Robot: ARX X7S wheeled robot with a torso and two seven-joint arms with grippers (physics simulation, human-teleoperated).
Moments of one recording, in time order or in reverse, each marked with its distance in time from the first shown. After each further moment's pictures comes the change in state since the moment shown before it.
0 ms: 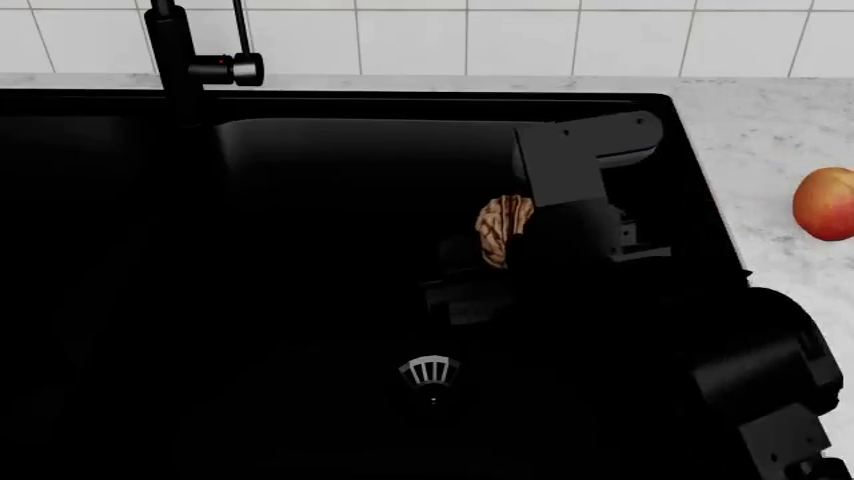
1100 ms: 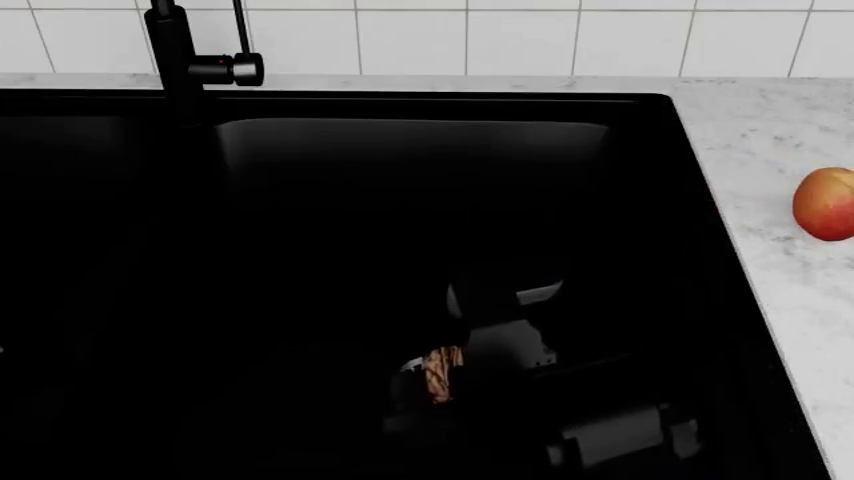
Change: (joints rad) left arm 0.010 0.000 0.016 -0.021 -0.011 0.021 -0.011; right arm -0.059 -0.166 -0.176 0.414 -0.096 -0.121 -0.244
